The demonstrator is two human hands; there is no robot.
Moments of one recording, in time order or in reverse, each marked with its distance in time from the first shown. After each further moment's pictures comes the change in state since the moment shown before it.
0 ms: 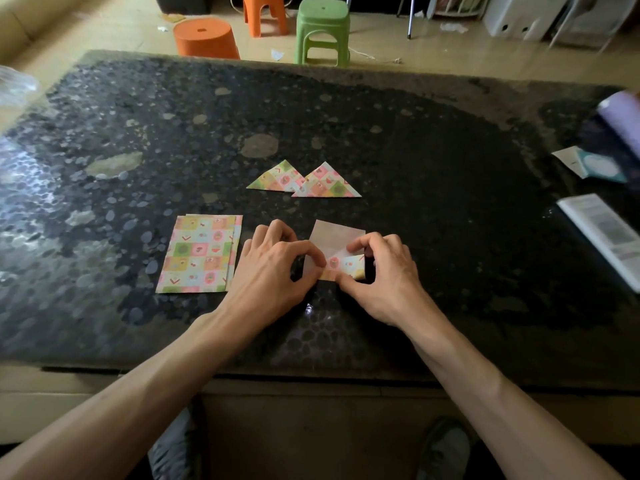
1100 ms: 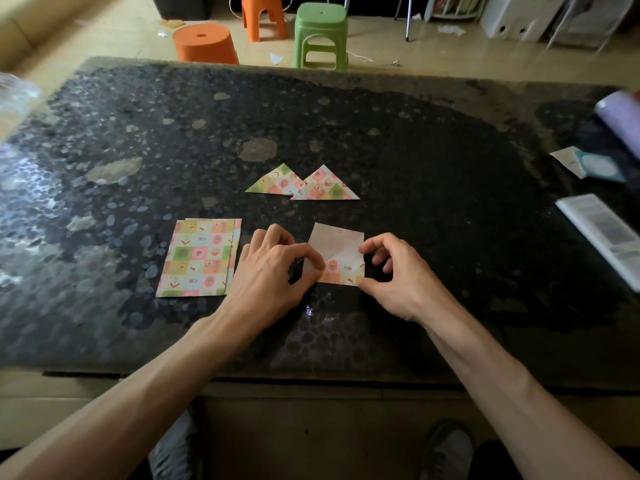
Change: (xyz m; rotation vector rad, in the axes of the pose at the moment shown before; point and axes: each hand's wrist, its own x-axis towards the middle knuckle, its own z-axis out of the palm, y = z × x) left_hand 0.000 -0.001 -0.004 -0.026 -0.062 -0.022; right_hand 0.000 0.006 -0.022 0.118 -0.062 0.073
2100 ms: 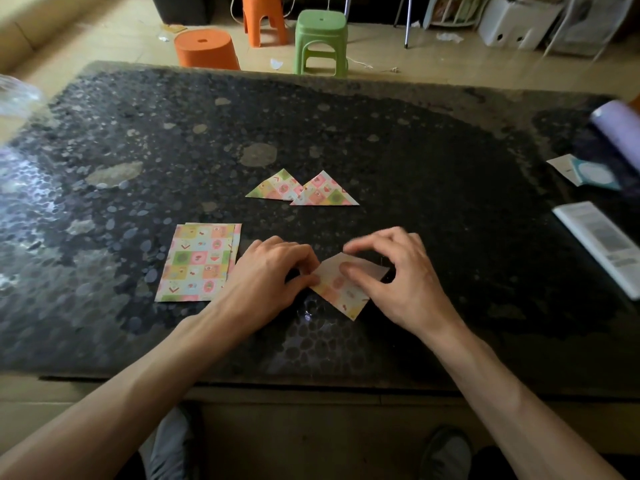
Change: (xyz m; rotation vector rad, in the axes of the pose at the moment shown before) left_hand 0.005 -0.006 -0.011 -0.021 -0.045 0.175; right_hand -0.007 0.010 0.002 -0.003 0.214 -0.382
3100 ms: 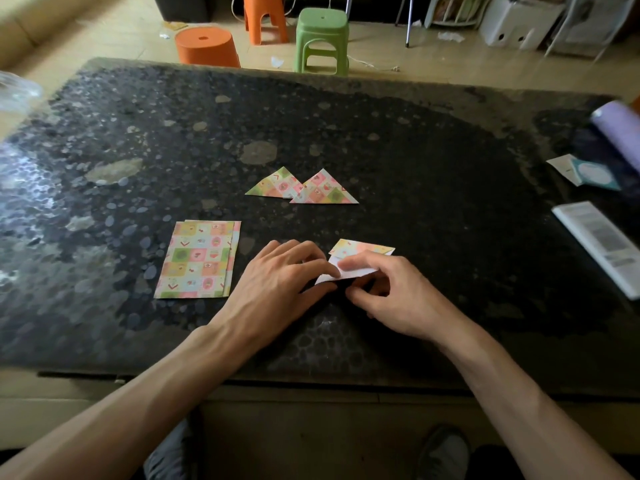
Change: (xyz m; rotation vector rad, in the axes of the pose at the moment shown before) left_hand -0.010 0.009 0.016 0.112 0.174 0.257; right_hand -0.002 -0.003 -0.008 0.124 -0.362 0.157
